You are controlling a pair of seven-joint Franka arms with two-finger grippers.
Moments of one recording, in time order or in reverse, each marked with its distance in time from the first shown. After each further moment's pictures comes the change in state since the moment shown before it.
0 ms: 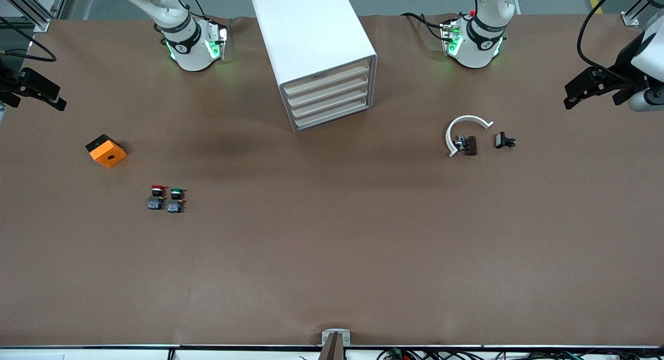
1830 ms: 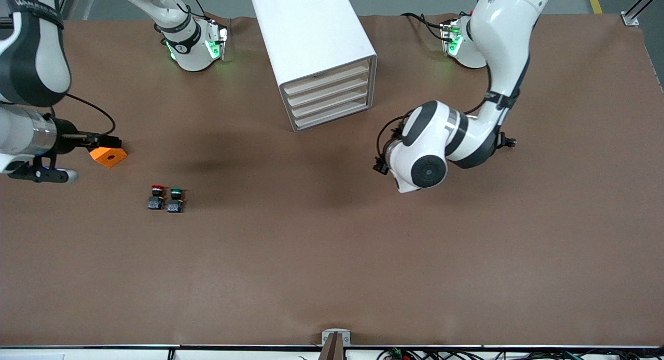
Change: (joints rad) left arm -0.492 0.686 -0.034 0.023 -0.375 0.236 -1.514; right arm -0.001 0.249 -0.004 -0.163 -0.008 0.098 -0.001
